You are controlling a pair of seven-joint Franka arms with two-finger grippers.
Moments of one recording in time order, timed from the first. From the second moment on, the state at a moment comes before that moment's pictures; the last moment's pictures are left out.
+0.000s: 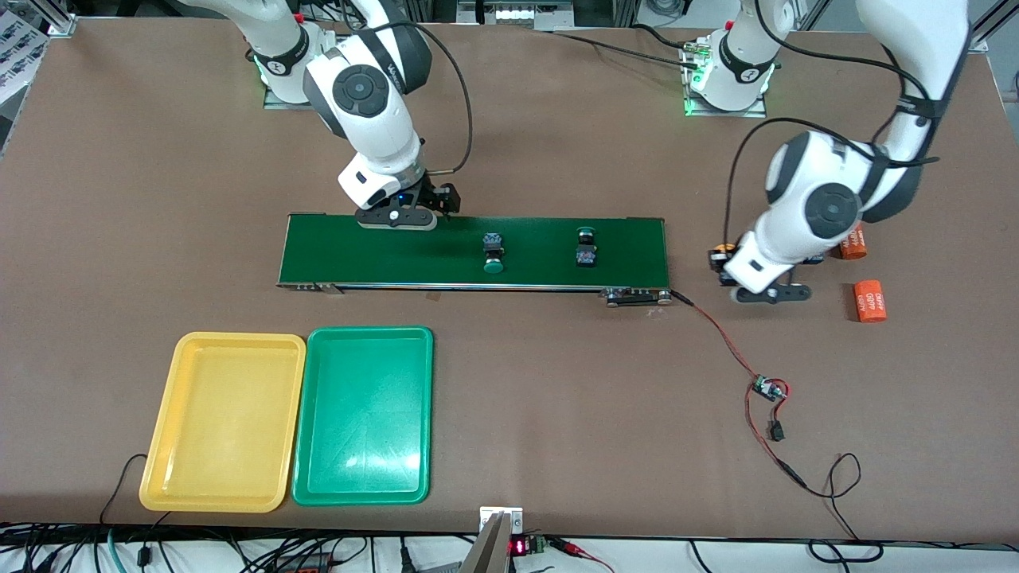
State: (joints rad) left arm 0.22 0.27 -0.48 -2.13 0.14 2.22 -0.41; right arm 0.63 0.21 0.05 -2.06 0.02 2.31 0.73
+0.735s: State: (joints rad) left arm 0.10 0.37 -0.53 -2.10 0.13 2.26 -0.58; right arm 0.65 0.27 0.04 -2.01 0.02 2.34 0.74
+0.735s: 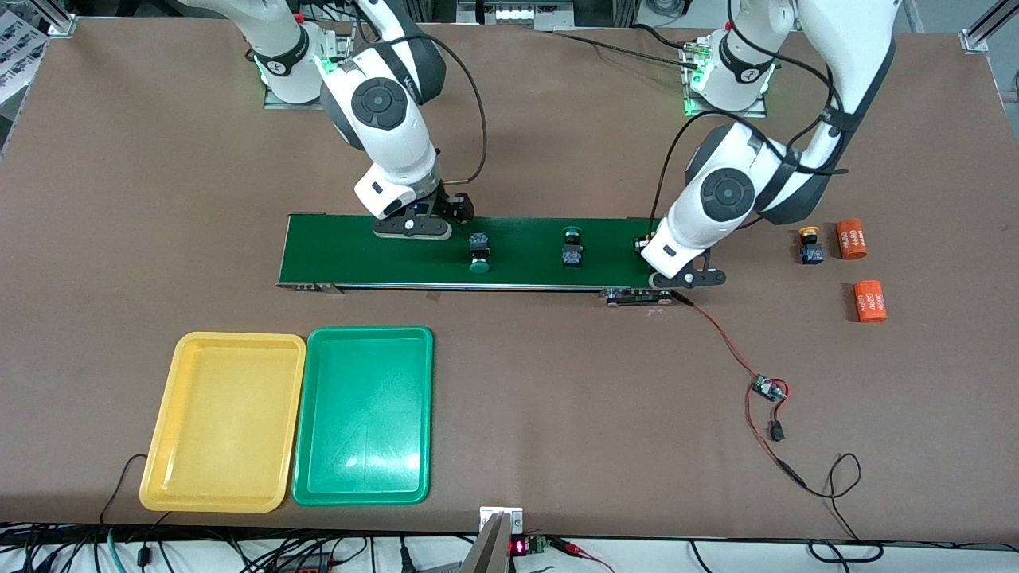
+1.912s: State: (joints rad) left arm 0.49 0.27 -0.51 -2.07 0.12 2.03 -0.33; right arm 0.64 0.50 0.03 -1.83 0.00 2.35 0.74
